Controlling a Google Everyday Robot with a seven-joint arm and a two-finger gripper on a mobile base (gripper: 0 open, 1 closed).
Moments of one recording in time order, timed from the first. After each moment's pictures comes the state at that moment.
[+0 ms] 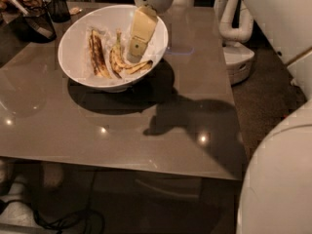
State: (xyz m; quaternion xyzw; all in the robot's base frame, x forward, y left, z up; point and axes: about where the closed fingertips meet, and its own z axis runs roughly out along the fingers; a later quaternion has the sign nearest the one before) arm 0.590 0.025 0.983 -0.65 0.74 0.10 0.17
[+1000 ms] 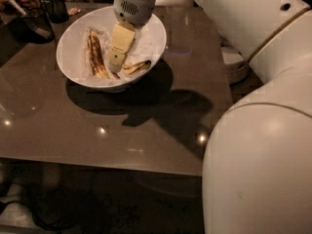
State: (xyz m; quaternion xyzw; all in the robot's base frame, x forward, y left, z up) arm 0.608 0.062 0.941 -0.62 0.77 0.09 0.12
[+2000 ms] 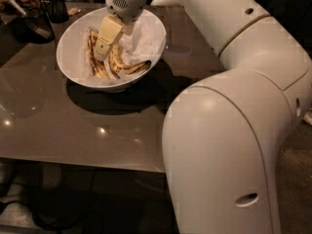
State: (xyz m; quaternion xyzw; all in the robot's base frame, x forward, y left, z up) arm 0.646 0.093 0.937 -0.57 0.80 0.16 0.13
